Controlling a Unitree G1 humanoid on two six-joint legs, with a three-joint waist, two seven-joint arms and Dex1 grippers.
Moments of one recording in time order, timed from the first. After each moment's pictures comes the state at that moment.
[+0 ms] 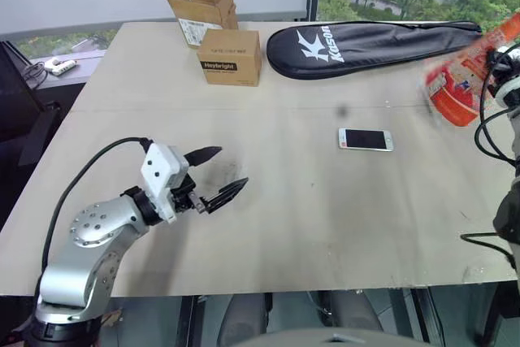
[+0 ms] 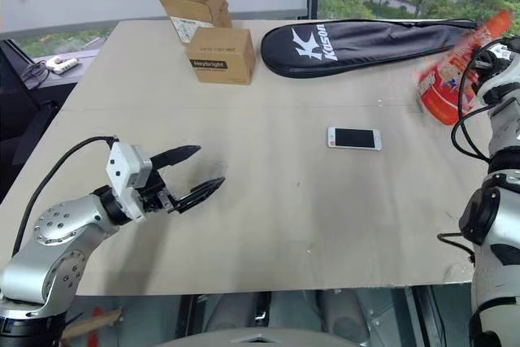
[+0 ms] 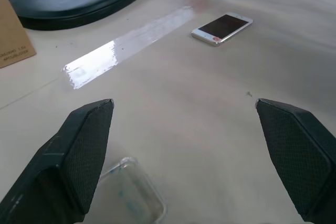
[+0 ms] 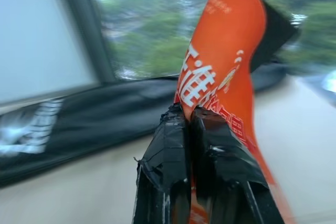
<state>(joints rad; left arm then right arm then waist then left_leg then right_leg) 0.06 0.67 0.23 -0.52 -0.54 0.40 -0.77 -1.05 -0.74 -0.40 1.16 0.29 0.03 0.44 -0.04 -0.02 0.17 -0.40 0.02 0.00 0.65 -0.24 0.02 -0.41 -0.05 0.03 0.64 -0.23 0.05</state>
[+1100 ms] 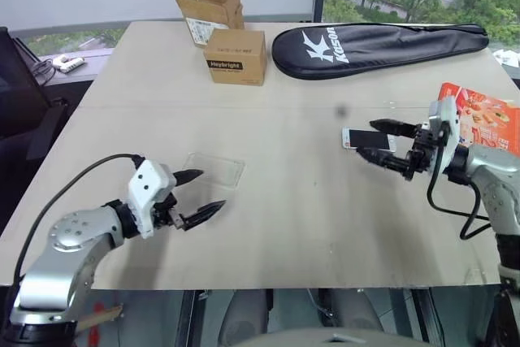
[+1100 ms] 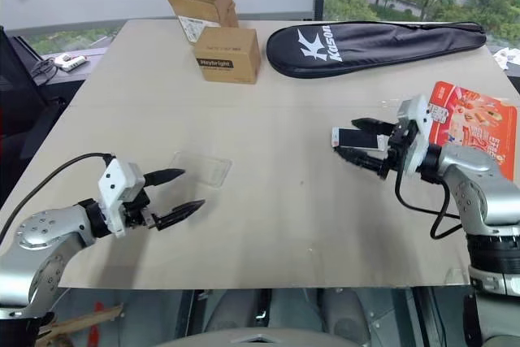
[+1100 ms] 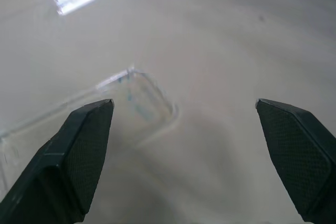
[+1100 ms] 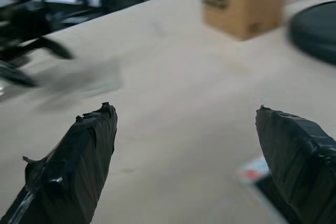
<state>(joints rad) 0.10 0.81 0.24 -0.26 -0.44 0.32 -0.95 -0.32 -0.65 -0.15 -0.21 0.63 0.58 1.04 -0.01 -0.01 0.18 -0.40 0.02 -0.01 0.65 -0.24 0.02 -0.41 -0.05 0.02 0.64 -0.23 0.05</state>
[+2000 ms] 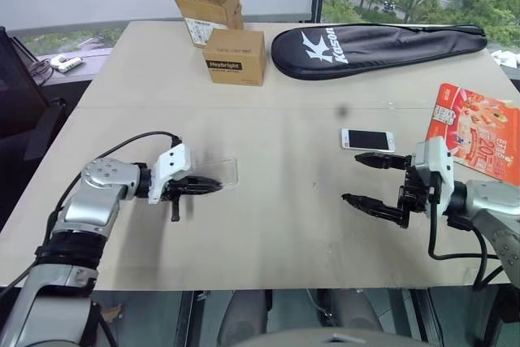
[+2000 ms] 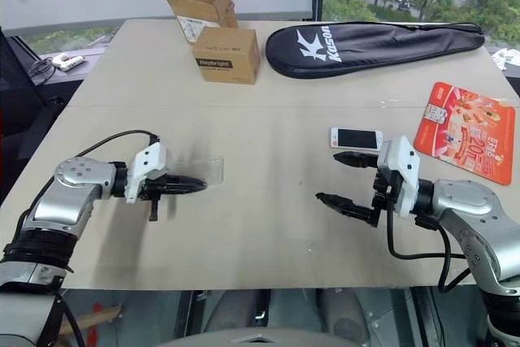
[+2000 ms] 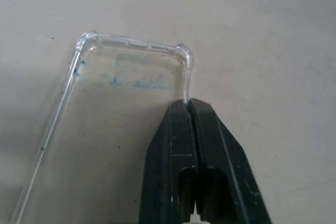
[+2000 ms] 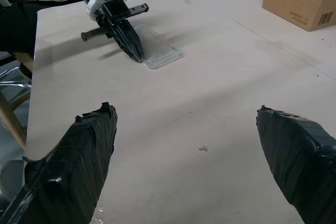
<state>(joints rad) -0.38 0.85 -0.08 0.30 -0.21 0.08 -1.36 -0.09 -0.71 -0.12 -0.53 0.64 0.56 0.95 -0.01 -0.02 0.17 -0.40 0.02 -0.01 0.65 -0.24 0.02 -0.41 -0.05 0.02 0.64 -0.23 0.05</state>
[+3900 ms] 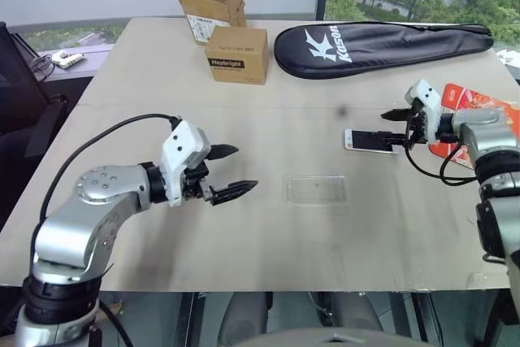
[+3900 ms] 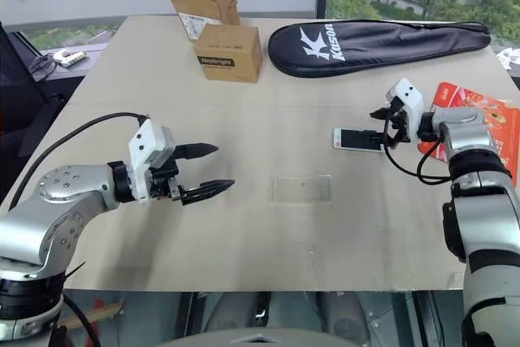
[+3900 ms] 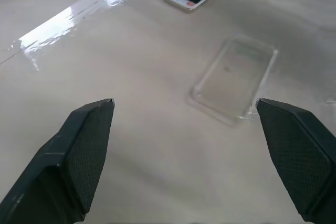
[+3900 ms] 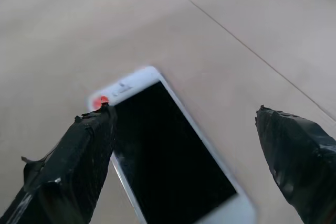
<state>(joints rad) -0.16 0.78 0.20 -0.57 -0.54 0.81 -0.93 -1.04 -0.65 0.13 1.18 0.07 0.07 1.25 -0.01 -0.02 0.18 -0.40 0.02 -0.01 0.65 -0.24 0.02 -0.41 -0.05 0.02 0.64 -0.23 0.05</state>
